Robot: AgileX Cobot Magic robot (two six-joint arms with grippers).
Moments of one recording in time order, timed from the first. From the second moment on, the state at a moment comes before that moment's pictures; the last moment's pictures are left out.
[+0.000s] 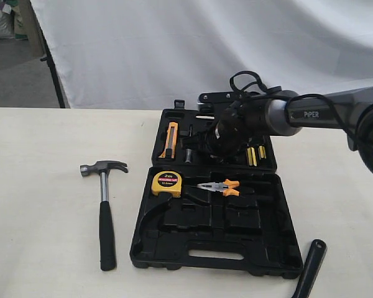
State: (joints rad) left arm 0.00 0.00 0.00 -0.03 0.27 0.01; right arm 0.59 2.29 -1.62 -0.44 0.38 0.65
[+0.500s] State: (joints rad) left arm 0.00 0.00 0.00 -0.03 0.27 0.01; right arm 0.59 2.28 -1.63 -0.50 0.39 0.65
